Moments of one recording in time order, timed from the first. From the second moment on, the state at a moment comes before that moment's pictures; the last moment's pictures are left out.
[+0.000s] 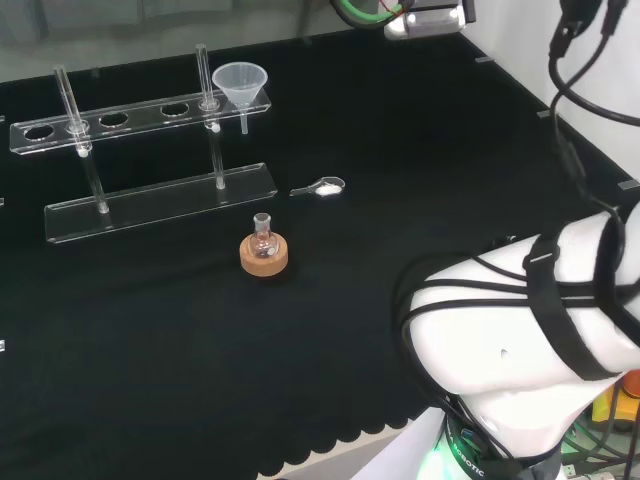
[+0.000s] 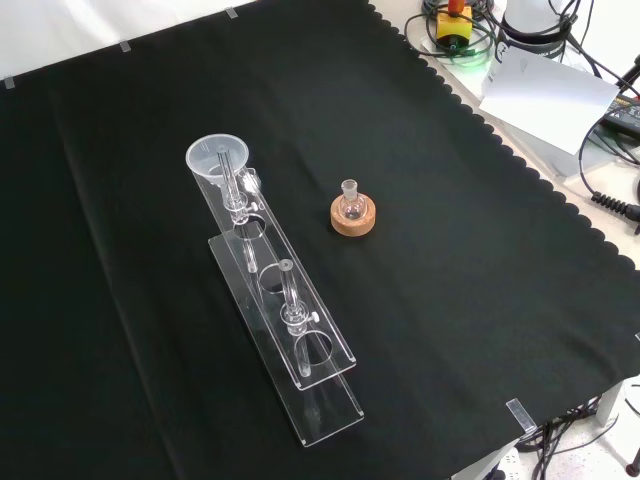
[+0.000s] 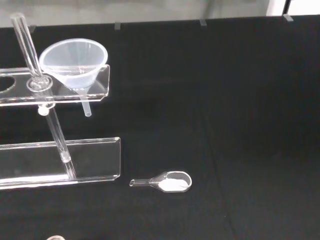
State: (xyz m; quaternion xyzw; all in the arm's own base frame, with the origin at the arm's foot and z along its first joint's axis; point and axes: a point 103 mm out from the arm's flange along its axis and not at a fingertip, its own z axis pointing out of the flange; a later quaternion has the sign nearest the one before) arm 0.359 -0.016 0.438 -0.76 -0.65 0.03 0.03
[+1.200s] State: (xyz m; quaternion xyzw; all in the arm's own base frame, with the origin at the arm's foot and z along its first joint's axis) arm 0.521 0.001 0.346 -0.72 -0.68 0.10 0.08
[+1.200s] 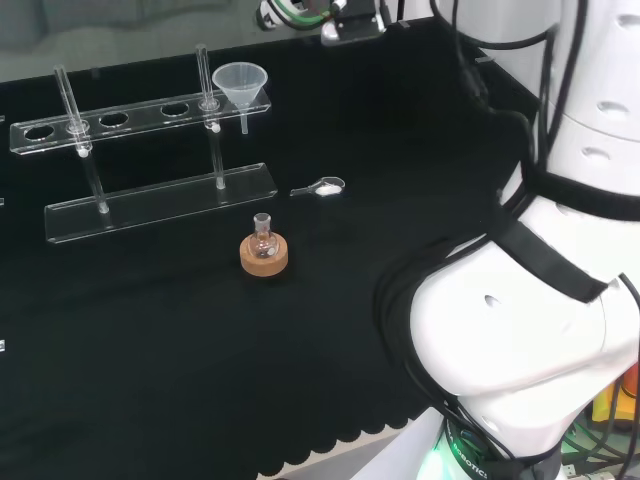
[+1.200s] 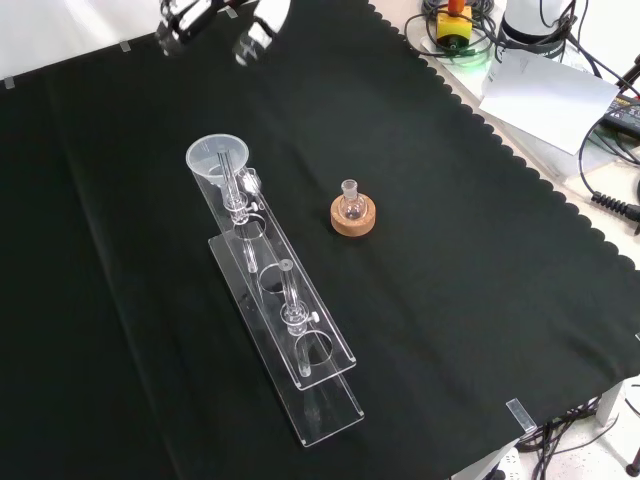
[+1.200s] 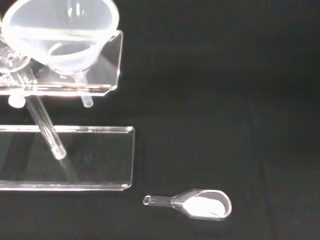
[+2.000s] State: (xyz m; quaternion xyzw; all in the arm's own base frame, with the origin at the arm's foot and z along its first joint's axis) arm 0.564 0.033 0.310 -0.68 -0.70 0.18 0.13
